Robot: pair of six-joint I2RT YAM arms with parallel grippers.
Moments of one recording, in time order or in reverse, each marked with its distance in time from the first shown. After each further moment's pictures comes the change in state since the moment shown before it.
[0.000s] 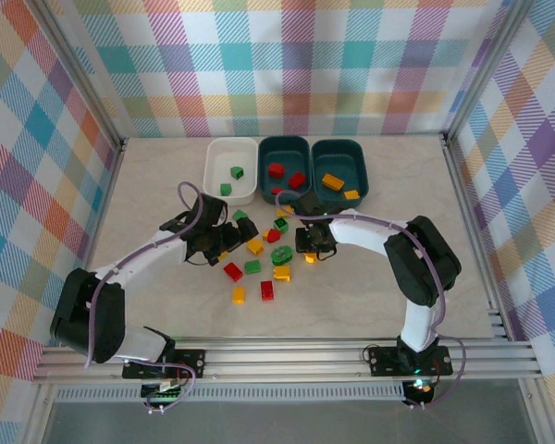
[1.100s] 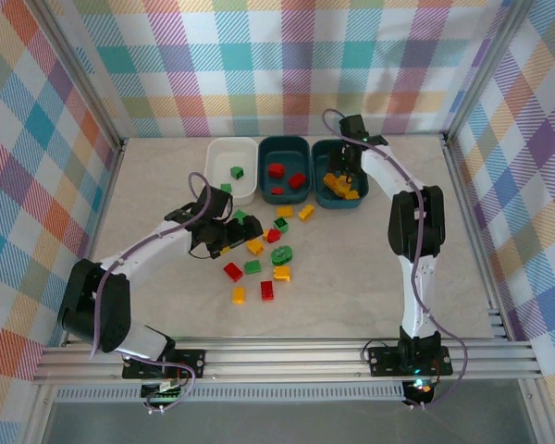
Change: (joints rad) left arm -0.021 0.057 0.106 -0.084 0.015 0.134; right arm -0.418 0.362 0.751 -0.161 -0.018 -0.219
